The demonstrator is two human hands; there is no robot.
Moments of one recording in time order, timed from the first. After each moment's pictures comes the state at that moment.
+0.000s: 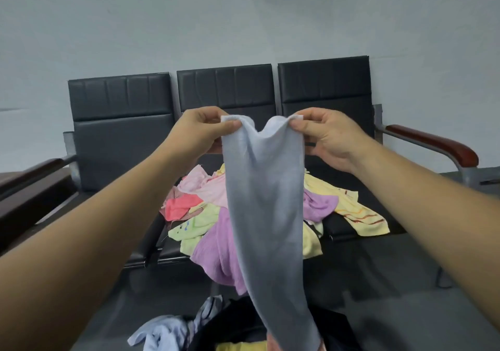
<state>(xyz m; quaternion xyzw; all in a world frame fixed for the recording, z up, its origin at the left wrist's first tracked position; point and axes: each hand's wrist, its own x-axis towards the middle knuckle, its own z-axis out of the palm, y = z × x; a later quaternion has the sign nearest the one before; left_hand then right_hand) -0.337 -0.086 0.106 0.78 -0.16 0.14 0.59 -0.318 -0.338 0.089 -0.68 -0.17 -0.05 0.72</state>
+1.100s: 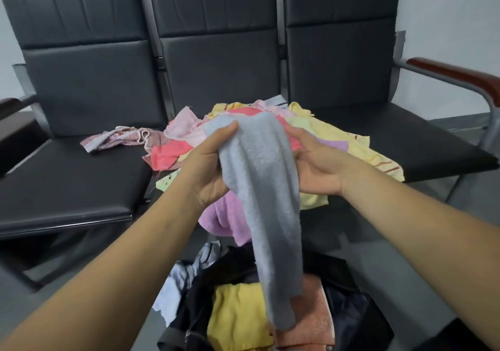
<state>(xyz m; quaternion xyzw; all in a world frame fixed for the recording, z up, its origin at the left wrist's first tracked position) -0.327 -0.101 -0.038 0.42 -0.05 -0.15 0.89 -0.279 -0.306 -0.065 -0.50 -0.02 0.33 0.80</state>
